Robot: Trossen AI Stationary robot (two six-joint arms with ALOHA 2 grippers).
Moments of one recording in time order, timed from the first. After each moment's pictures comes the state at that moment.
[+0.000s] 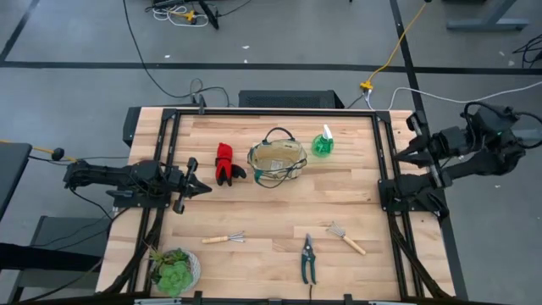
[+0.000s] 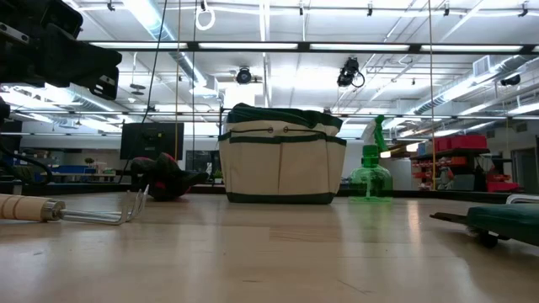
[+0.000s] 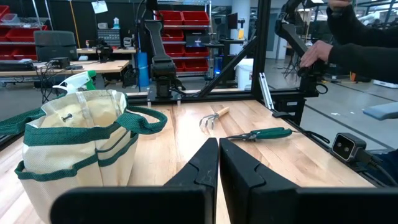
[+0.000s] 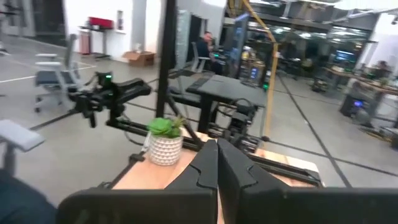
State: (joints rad) left arm -0.11 0.03 0.01 0.05 0.04 -0.02; right arm 0.20 0.59 1.27 -0.72 -0.09 -0.17
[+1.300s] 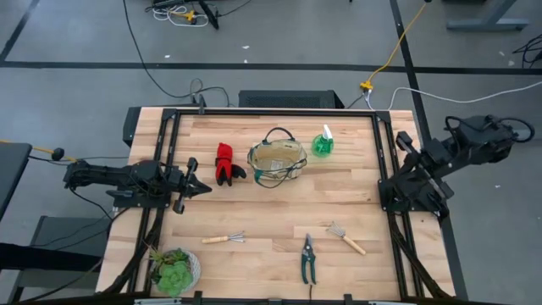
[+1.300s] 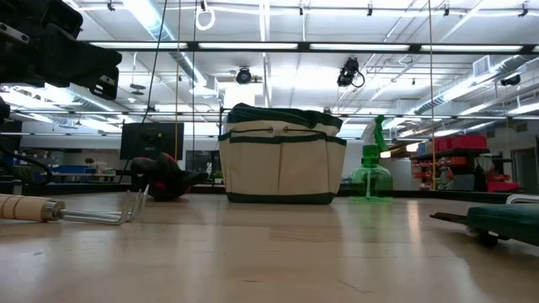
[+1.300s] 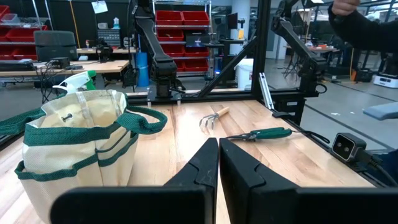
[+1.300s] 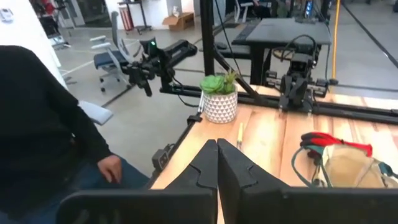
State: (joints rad) left arm -0.11 0.03 0.01 0.05 0.04 -0.02; right arm 0.37 0.64 1.27 -0.87 -0.08 0.07
